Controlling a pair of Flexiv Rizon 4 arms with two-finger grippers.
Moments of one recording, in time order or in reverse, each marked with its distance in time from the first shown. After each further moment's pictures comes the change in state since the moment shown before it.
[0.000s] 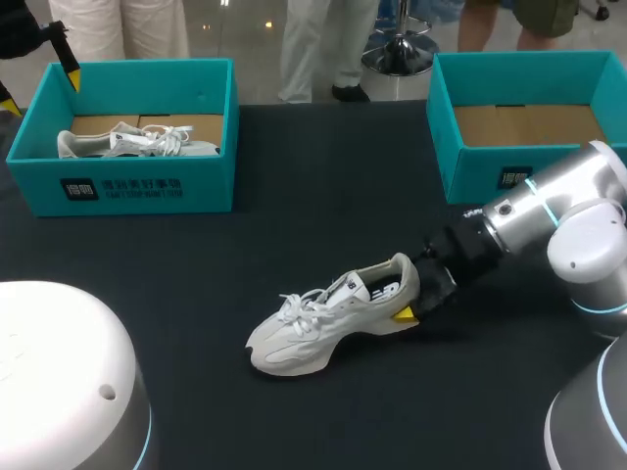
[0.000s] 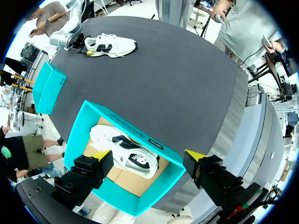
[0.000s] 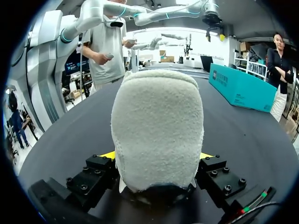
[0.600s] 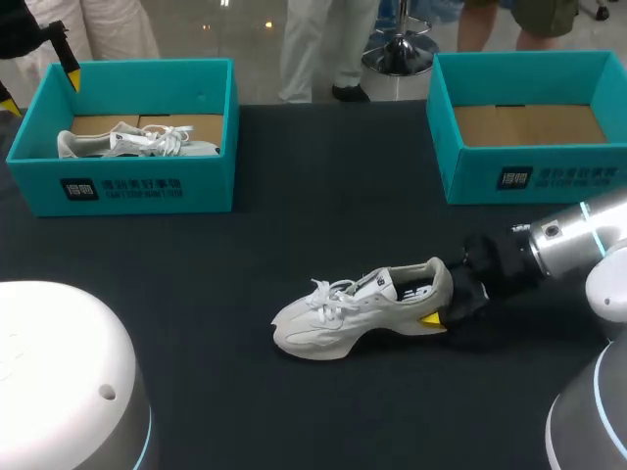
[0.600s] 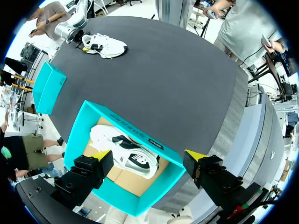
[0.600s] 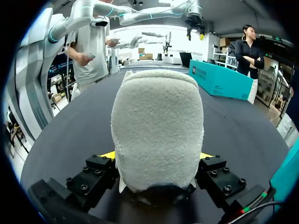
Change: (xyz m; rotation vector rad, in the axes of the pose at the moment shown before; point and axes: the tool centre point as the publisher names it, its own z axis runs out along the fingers) left arm 0.000 0.000 0.000 0.000 0.000 0.000; right arm 0.018 -0.021 -0.041 0.029 -0.201 0.085
